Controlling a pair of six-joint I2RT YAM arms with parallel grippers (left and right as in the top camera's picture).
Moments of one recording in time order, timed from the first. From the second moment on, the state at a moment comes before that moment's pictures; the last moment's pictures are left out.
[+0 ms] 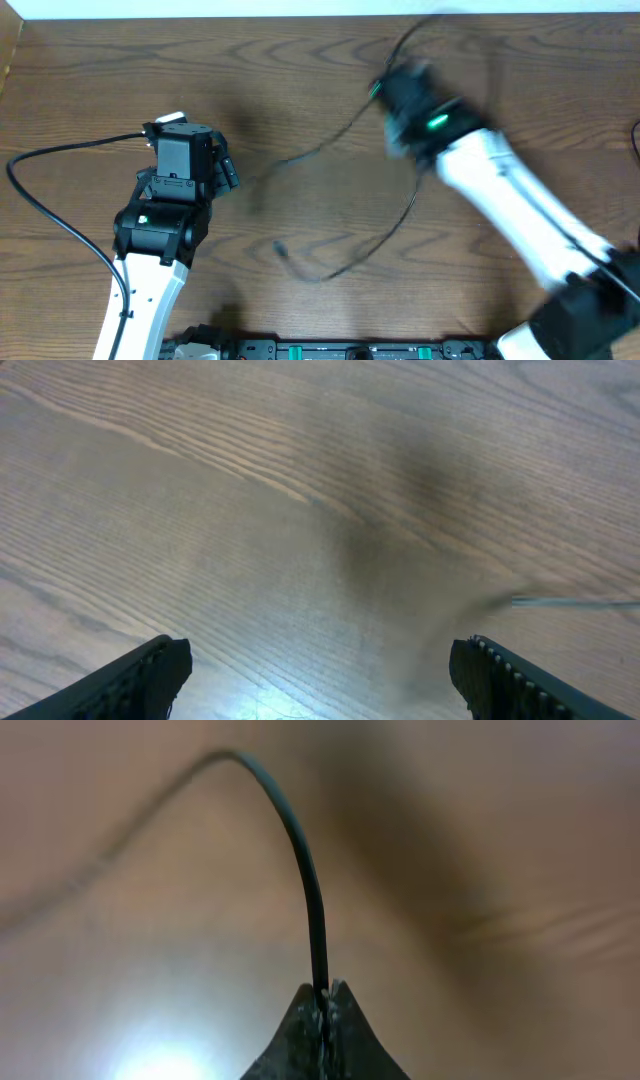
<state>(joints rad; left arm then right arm) -0.15 1.09 1.04 -0.84 -0.36 -0.38 0.46 1.68 1.59 -0.89 0.45 0.28</state>
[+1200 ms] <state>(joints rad) -0.15 1.09 1.04 -0.85 -0.32 -0.38 -0.60 1.83 1.92 -1.04 -0.06 0.31</state>
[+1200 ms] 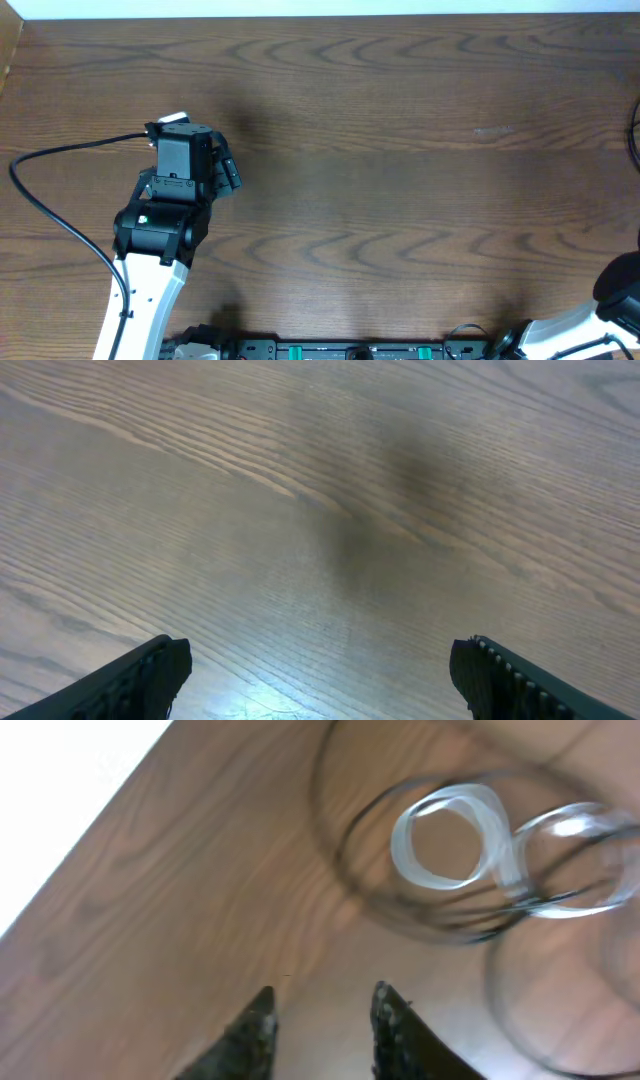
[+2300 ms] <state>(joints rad) -0.15 1.11 1.04 -0.89 -0.11 -0.17 0.31 1.60 1.91 -1.31 -0.11 0.03</state>
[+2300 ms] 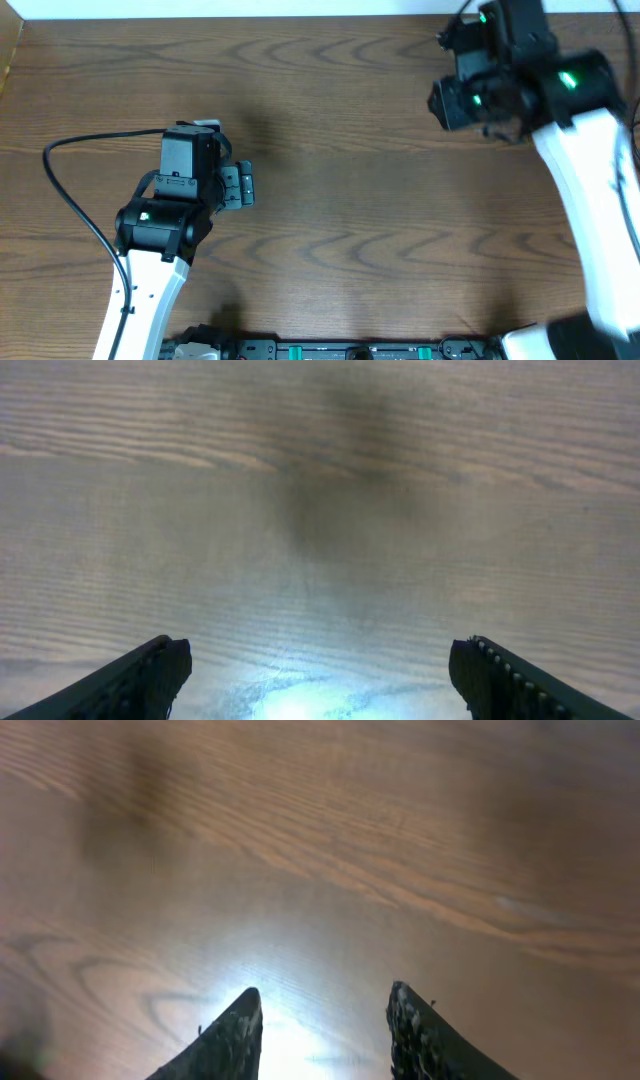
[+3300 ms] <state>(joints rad) -0.15 1.11 1.04 -0.84 -0.14 -0.16 0.77 0.48 0.58 -0.69 0.26 0.52</state>
